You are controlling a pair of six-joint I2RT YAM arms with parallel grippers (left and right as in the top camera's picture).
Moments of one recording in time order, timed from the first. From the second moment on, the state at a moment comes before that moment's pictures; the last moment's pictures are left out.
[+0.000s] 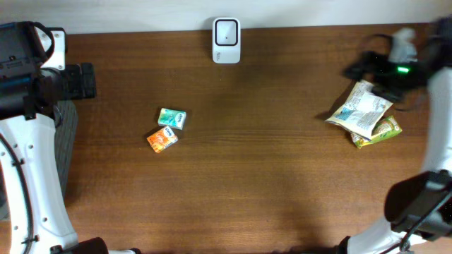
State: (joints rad) left arm 0.23 1.58 1.82 -1.10 -0.09 0.20; right arm -0.26 1.84 1.87 -1.26 -0.63 0.05
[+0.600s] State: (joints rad) left arm 0.23 1.58 1.82 -1.10 -0.09 0.20; right arm 0.73 2.19 1.83 -0.43 -0.19 0.06
